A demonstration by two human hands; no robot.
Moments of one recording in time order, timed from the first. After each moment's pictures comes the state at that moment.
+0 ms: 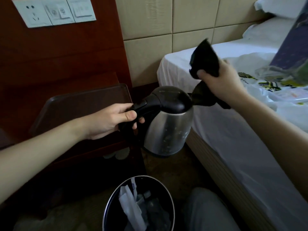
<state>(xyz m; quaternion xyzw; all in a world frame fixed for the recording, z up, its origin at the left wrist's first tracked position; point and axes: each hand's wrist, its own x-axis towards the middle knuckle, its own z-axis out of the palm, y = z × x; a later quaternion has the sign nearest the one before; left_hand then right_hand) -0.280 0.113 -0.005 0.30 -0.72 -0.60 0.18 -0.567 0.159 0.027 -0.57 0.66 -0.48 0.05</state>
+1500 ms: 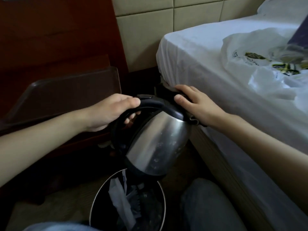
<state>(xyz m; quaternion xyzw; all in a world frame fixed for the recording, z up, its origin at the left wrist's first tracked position) -0.329 0.113 -0.029 0.39 -0.71 -0.54 0.20 -0.575 0.141 -0.074 -0.71 0.60 -0.32 0.17</state>
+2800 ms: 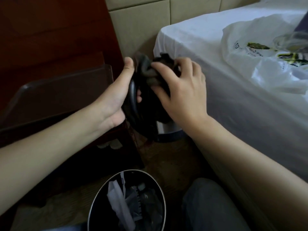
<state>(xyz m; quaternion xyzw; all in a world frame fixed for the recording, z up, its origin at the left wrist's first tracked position) -0.386 0.106 -0.023 0.45 -0.53 -0.62 0.36 -0.520 0.144 -0.055 -0.64 0.60 -0.42 -0.21</state>
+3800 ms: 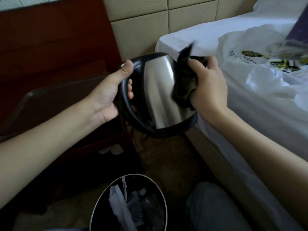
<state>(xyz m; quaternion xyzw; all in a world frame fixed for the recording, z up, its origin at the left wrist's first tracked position) -0.369 0.100 0.000 0.44 -0.53 -0.62 0.38 -0.566 0.144 -0.041 -0.57 0.69 -0.45 -0.08</state>
